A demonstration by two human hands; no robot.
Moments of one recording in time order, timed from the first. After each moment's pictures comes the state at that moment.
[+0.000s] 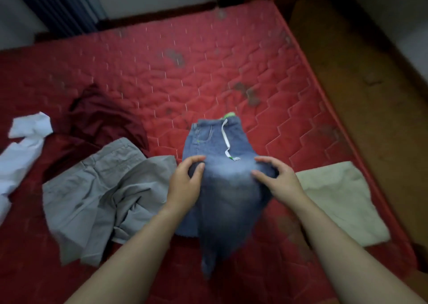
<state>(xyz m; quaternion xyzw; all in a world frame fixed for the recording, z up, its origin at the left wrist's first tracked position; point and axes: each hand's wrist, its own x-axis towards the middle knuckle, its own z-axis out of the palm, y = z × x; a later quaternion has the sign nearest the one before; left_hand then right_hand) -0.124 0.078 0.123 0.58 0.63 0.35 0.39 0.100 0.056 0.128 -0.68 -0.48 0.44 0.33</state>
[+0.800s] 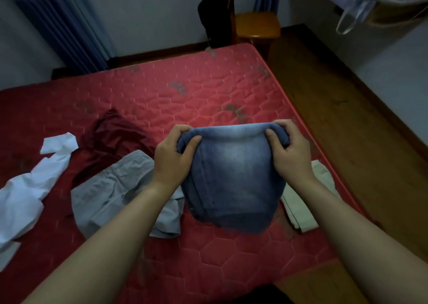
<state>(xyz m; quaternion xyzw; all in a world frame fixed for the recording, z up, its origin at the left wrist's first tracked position) -0.157 0.026 0.313 0.67 0.52 0.47 0.24 0.082 -0.008 0.318 -0.63 -0.55 0.24 0.49</state>
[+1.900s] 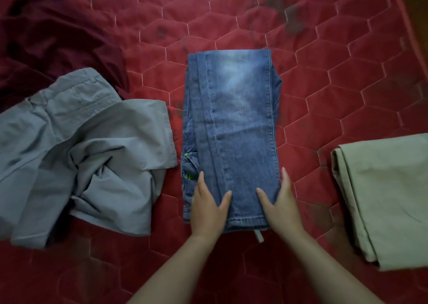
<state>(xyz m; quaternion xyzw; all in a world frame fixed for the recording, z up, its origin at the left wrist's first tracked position) -0.094 -0.014 -0.120 0.47 0.78 0.13 0.40 0.069 -0.016 -0.126 -0.76 -0.43 0.44 0.22</state>
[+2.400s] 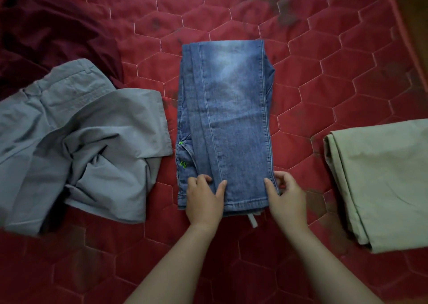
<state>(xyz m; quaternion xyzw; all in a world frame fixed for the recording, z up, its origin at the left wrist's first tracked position) -0.084 -0.022 -0.121 0.48 0.81 0.09 0.33 0.080 -0.033 -0.115 -0.77 -0.44 0.36 0.28</state>
